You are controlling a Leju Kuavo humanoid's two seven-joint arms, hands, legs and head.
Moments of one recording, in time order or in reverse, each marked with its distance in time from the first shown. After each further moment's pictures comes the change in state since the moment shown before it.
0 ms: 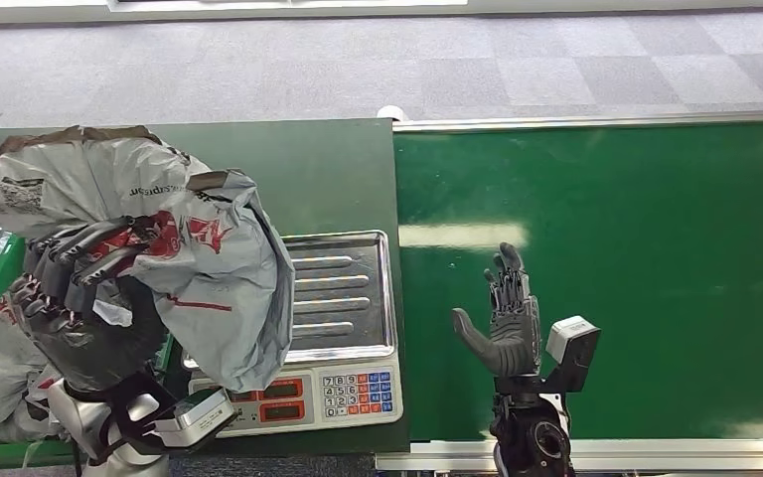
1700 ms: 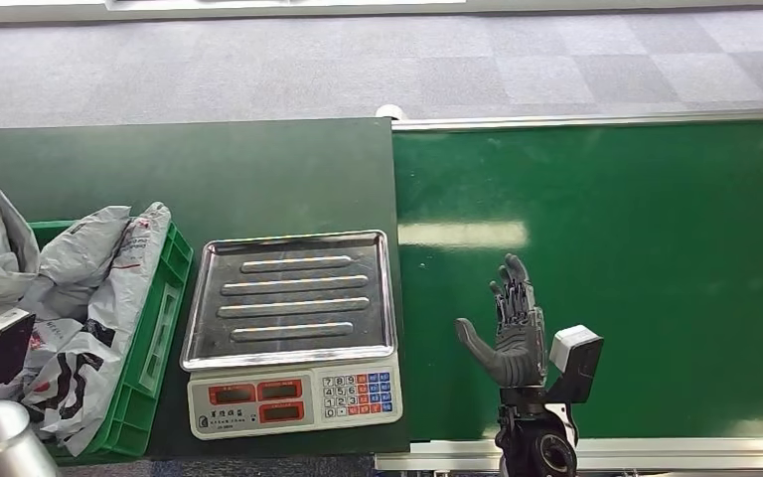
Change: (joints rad) left arm -0.195 -0.001 0.881 0.190 0.027 0.000 0.000; right arm 0.046 -0.006 -0.009 -0.032 0.013 -0.017 0.027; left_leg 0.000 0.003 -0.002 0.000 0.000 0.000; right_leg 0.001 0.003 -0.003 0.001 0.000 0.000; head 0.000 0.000
